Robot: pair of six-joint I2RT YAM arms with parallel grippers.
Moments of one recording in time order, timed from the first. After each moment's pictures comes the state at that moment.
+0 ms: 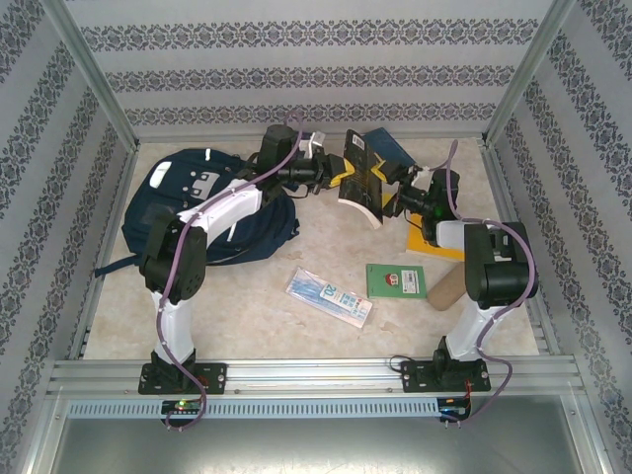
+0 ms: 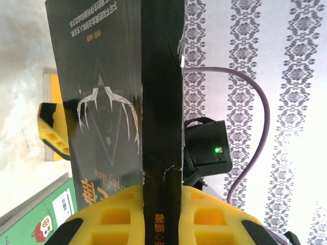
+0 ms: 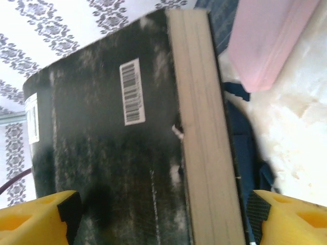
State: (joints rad) left arm -0.45 1.98 1.58 0.13 0.87 -1.23; right arm 0.03 1.80 0.85 0.79 -0.91 1.57
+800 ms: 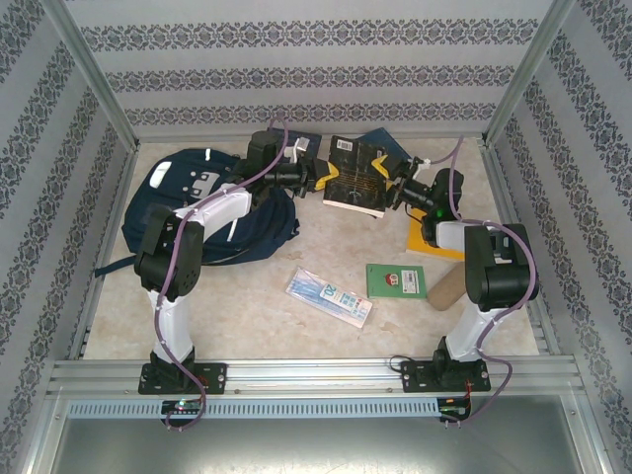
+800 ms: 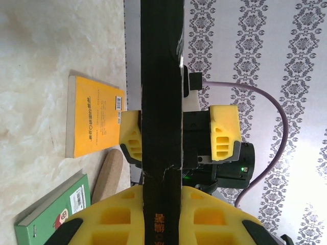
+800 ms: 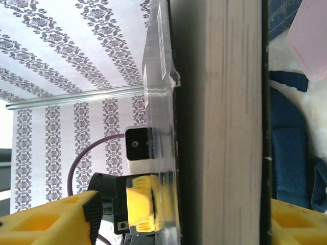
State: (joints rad) left arm -0.38 1.98 1.46 0.23 0.93 -1.27; right arm 0.04 1.78 0.84 0.97 -0.94 1.72
